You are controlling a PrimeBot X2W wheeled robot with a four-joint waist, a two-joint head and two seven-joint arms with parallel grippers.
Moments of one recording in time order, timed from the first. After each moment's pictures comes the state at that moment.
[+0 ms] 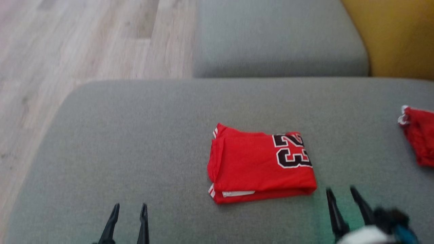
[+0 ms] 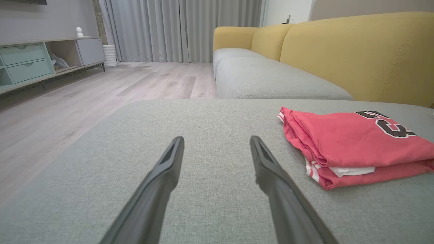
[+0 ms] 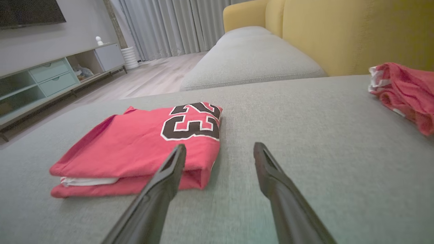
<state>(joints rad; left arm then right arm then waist) 0.20 0.24 -0.38 0.15 -0.34 0.21 -0.25 0.15 -0.12 0.11 0.37 0.25 0.12 -0.25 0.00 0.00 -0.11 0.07</state>
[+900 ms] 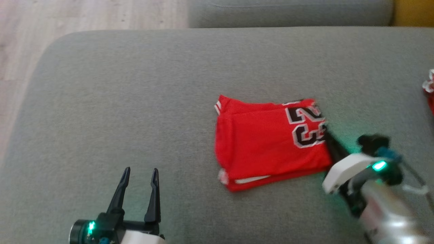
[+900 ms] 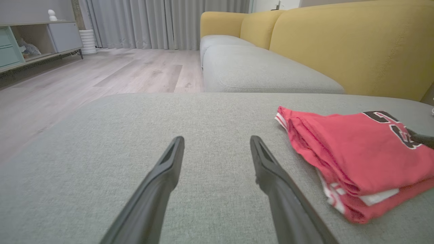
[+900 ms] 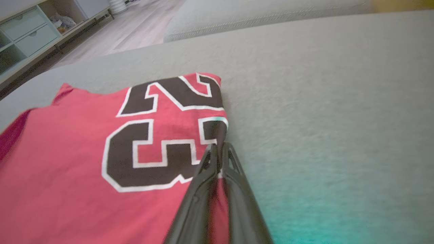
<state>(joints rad) 0.06 0.17 -0.37 0.14 -0.27 0.16 -0.25 -0.44 -0.20 0.39 0.92 0.49 0.12 -0.20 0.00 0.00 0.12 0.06</state>
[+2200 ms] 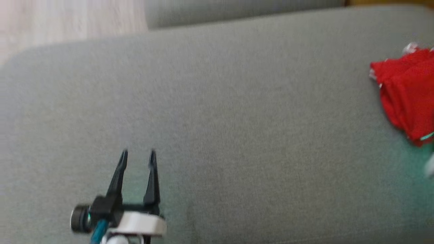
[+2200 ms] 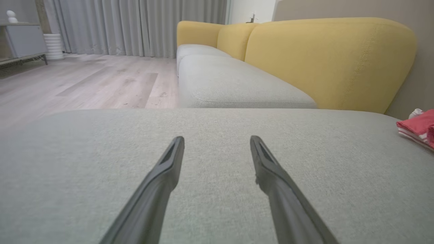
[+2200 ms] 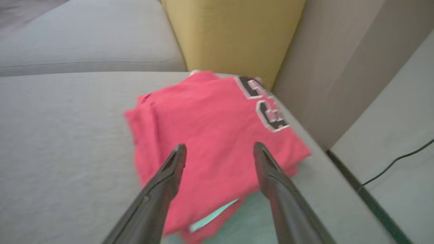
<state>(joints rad) -0.03 0.08 -0.27 0.20 -0.24 0.10 -0.25 -0.47 -0.51 0.08 0.97 0.32 0.12 -0.23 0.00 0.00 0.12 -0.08</state>
